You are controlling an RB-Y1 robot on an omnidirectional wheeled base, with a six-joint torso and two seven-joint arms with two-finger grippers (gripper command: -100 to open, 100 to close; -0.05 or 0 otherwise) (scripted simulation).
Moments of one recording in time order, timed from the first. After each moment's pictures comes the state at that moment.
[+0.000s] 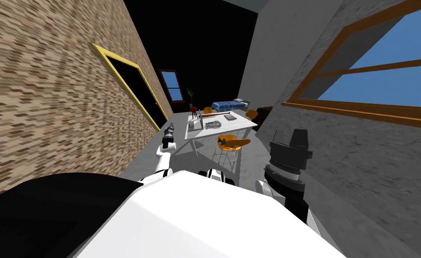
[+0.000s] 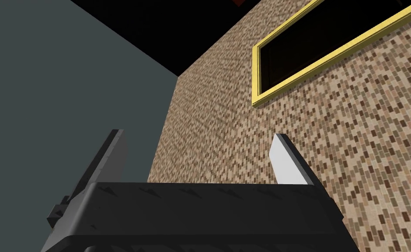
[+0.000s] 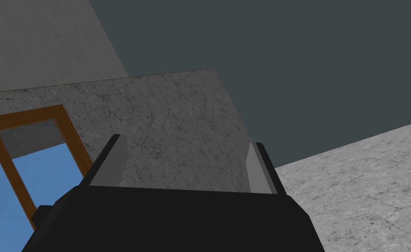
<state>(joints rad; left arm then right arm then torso) -0.18 0.29 0.67 -1.25 -0.07 -0.36 -0.69 0.52 -0.01 0.06 -2.39 0.08 -0.61 0.15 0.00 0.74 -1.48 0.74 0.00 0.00</state>
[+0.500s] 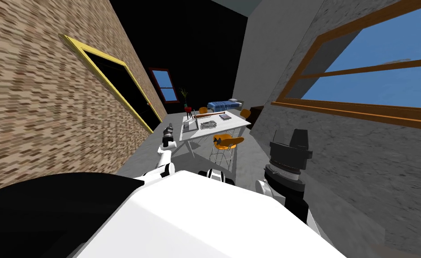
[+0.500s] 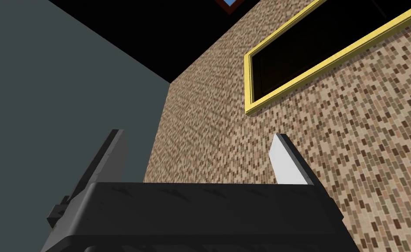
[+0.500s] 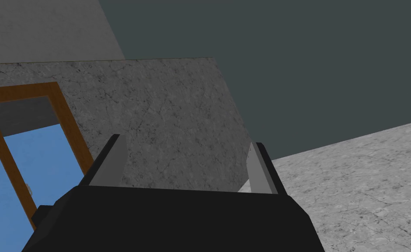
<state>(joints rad) -0.28 0.31 0.76 -1.10 -0.06 -0.38 -0.76 0.52 -0.01 0.06 -2.39 0.08 -0.61 0.15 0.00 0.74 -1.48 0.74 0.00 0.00</state>
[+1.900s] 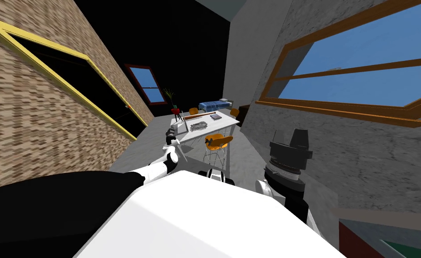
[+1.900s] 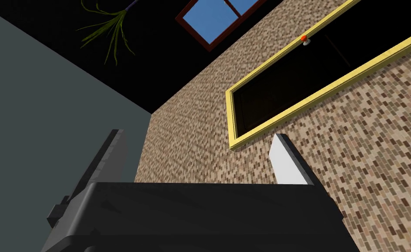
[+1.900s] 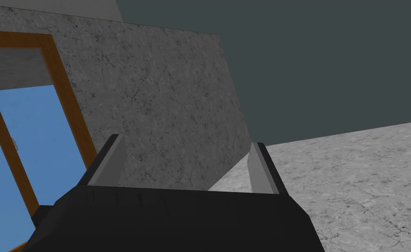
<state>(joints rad) -0.49 0.35 0.93 -0.73 -0.05 -0.43 -0.94 0.52 -0.01 0.06 -2.39 0.08 -0.61 0.15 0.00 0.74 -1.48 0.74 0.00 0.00</state>
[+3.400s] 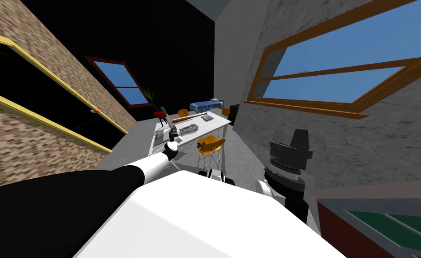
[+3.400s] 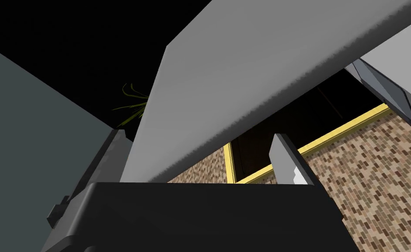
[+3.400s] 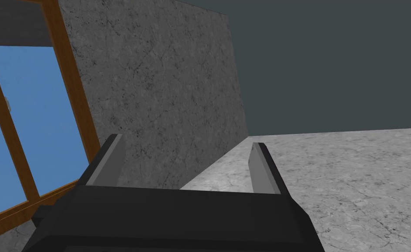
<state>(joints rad) -0.70 0.44 1.10 -0.37 -0.04 -0.51 -1.13 0.52 -0.01 0.06 -2.39 0.08 -0.61 0.15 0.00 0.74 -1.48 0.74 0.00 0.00</state>
